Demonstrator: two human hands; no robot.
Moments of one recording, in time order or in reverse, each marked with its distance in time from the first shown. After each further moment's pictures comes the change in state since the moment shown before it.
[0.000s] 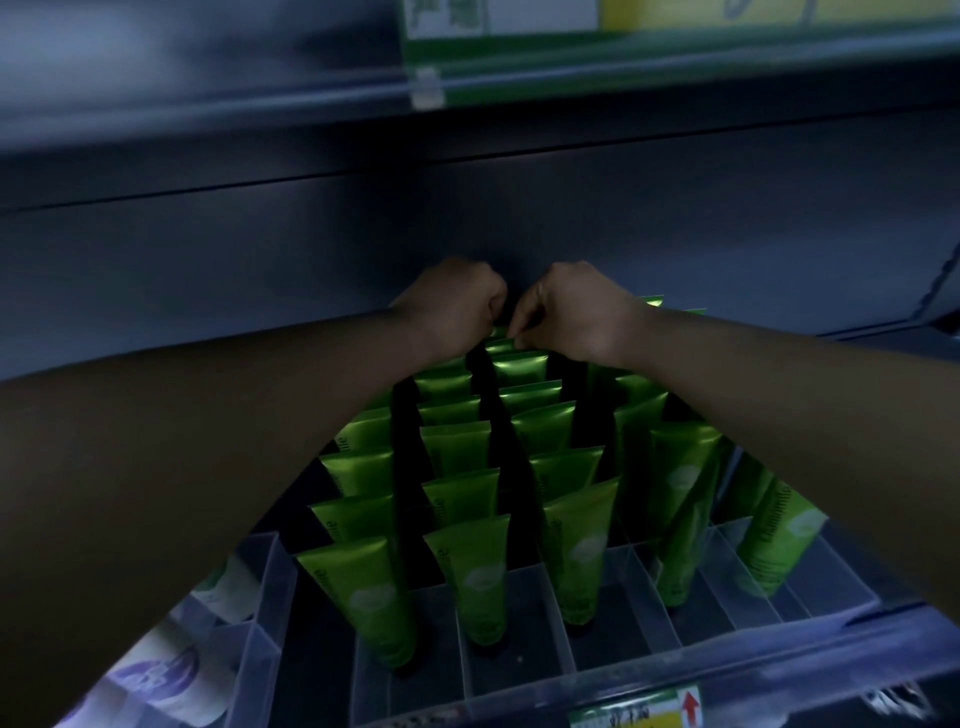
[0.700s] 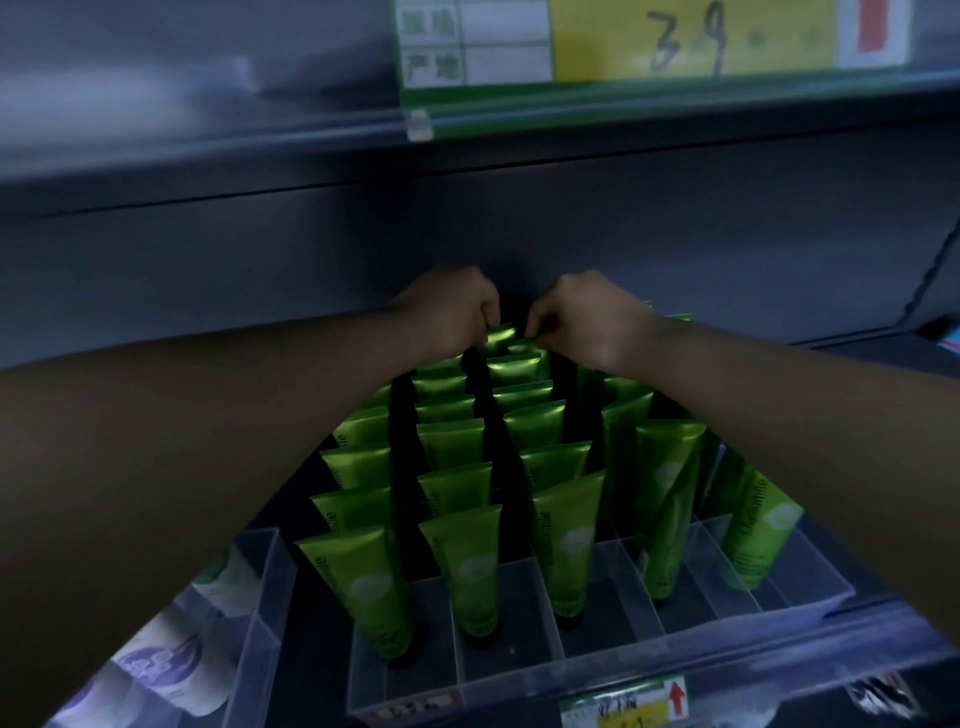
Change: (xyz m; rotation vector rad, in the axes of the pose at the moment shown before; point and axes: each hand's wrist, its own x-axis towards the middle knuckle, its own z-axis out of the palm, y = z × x) left_hand -0.006 0.004 -0.008 -0.129 -0.077 -0.085; right_hand -0.010 0.008 -0.004 -0.173 0.021 0.033
